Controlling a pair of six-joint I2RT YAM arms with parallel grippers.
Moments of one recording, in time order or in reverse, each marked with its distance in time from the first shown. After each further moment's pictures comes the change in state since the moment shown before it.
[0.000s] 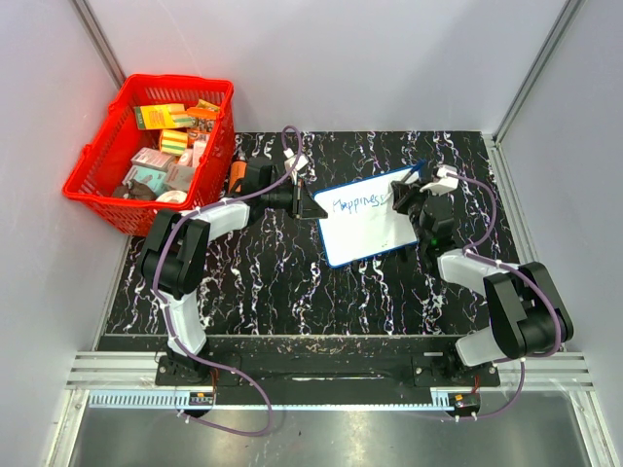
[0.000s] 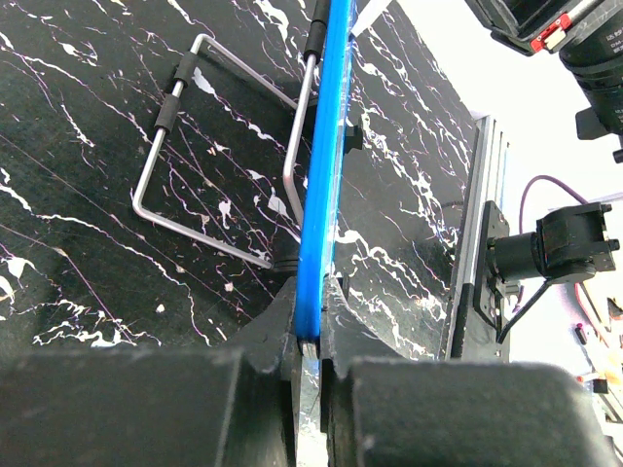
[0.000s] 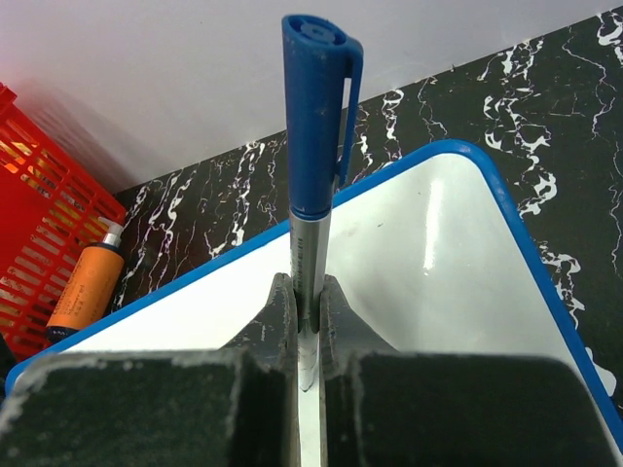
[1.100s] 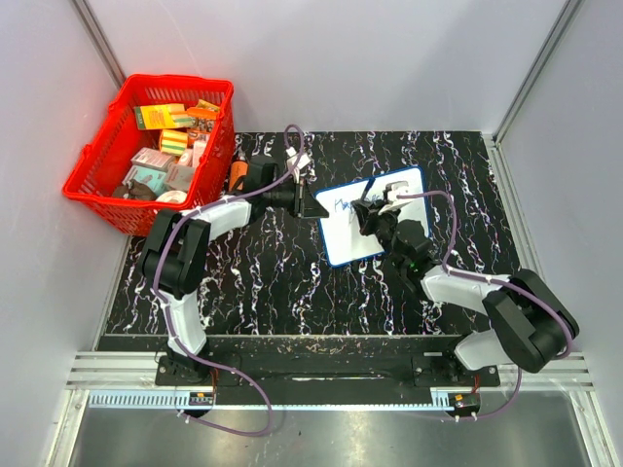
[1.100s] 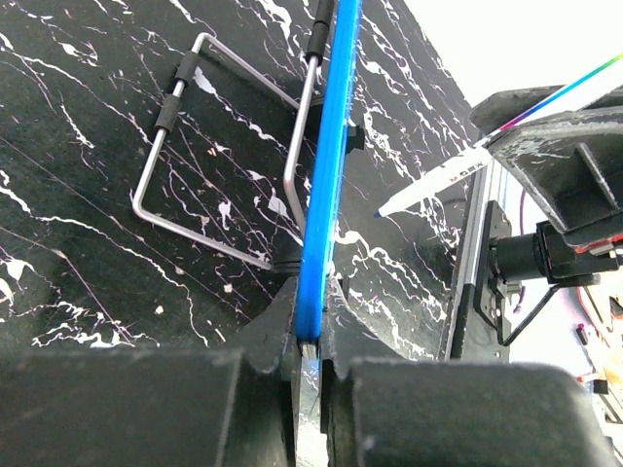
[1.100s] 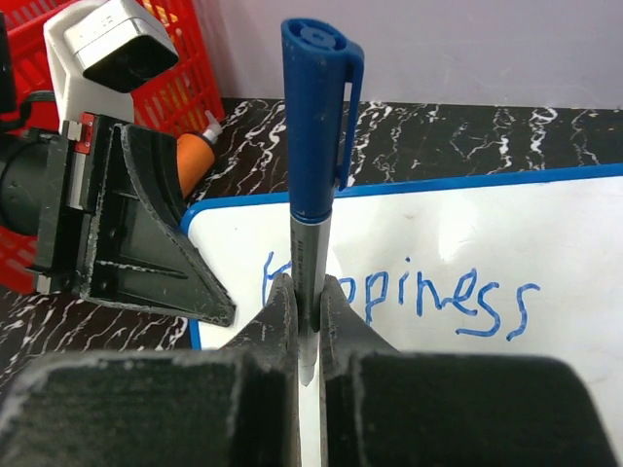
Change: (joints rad) left arm -0.006 -0.003 0.015 -0.029 -0.010 0.010; right arm 0.311 -0.069 -0.071 0.084 0.014 -0.261
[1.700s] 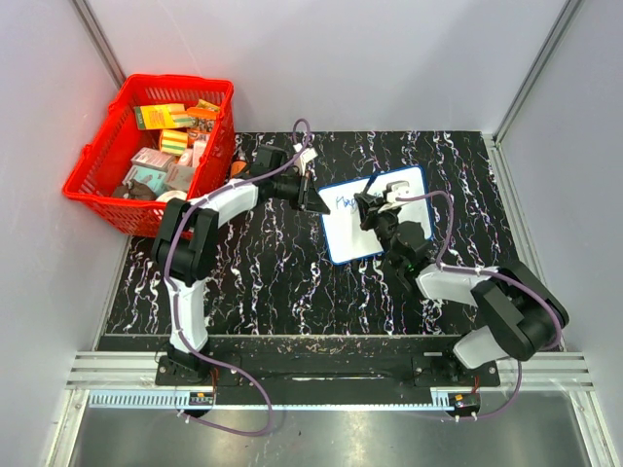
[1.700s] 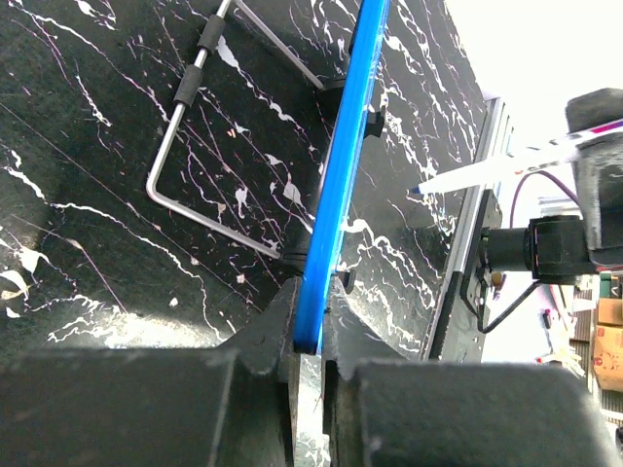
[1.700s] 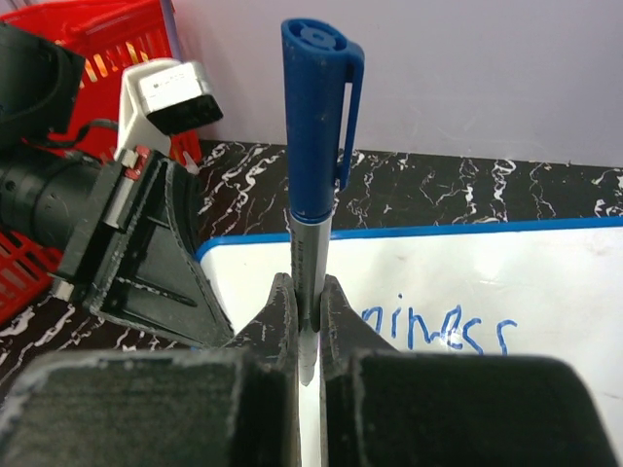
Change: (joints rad) left arm 0.007 0.140 0.256 -0.334 0.006 0.063; right arm 0.005 0.069 0.000 0.171 0.069 -0.092
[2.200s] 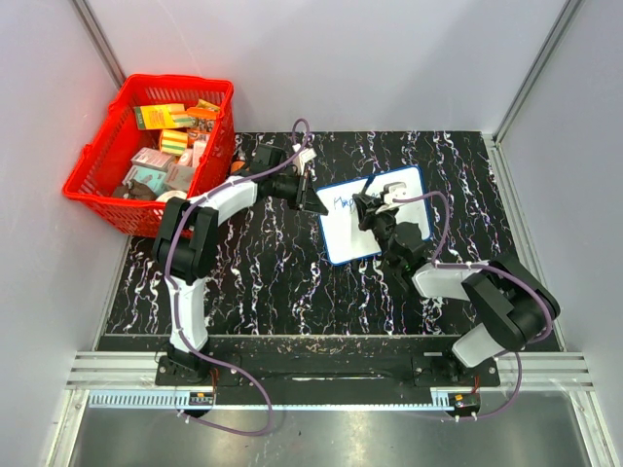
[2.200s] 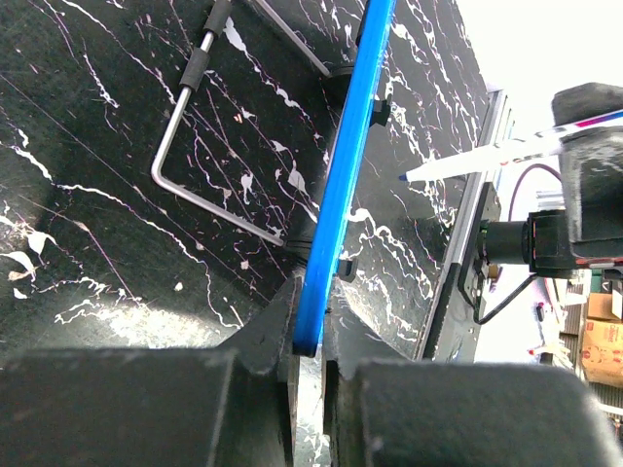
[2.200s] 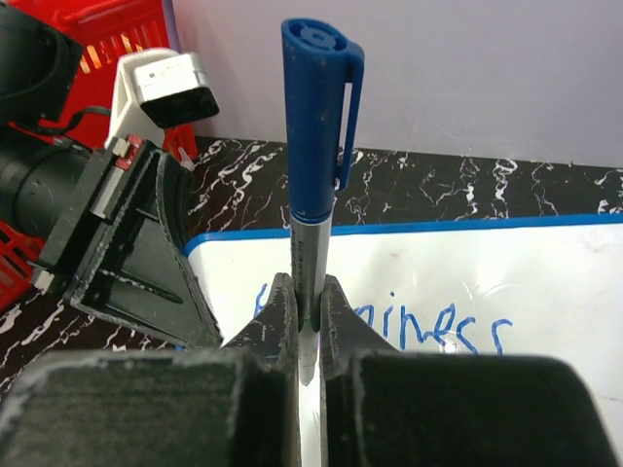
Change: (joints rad) left arm 0.013 0.019 0.051 -0.108 0.006 0.044; right arm 0.000 0.072 0.000 0.083 -0.002 -0.021
